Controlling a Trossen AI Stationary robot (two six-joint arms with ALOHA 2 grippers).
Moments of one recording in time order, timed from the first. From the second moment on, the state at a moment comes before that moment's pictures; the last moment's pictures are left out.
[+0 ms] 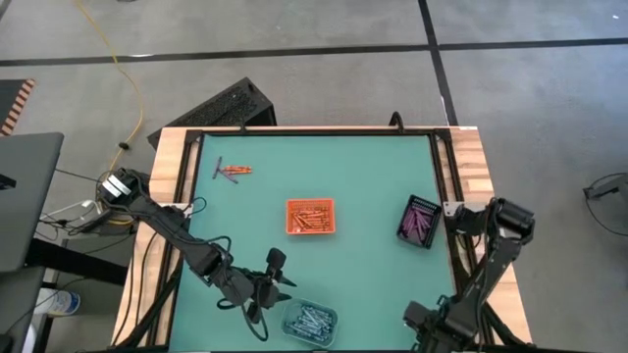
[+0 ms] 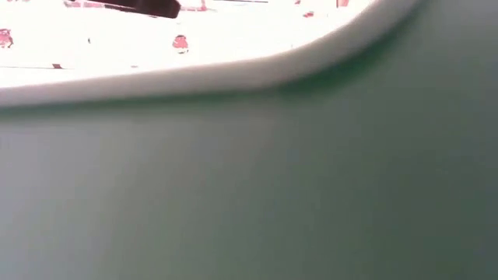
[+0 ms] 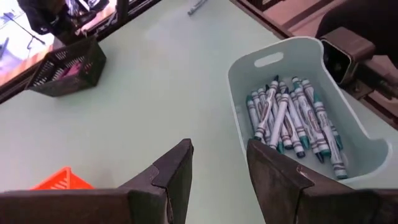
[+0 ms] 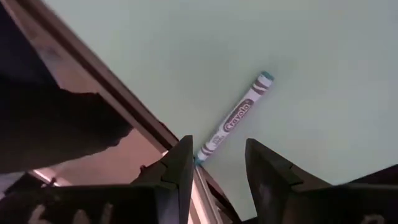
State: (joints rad) left arm -0.64 1.55 0.90 0.13 -0.42 0.17; right arm 1.03 1.83 1.29 -0.90 -0.16 1.68
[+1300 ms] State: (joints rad) left arm -0.62 1.55 0.90 0.11 -0.37 0.13; right arm 1.09 1.96 1.29 -0.81 -0.08 1.78
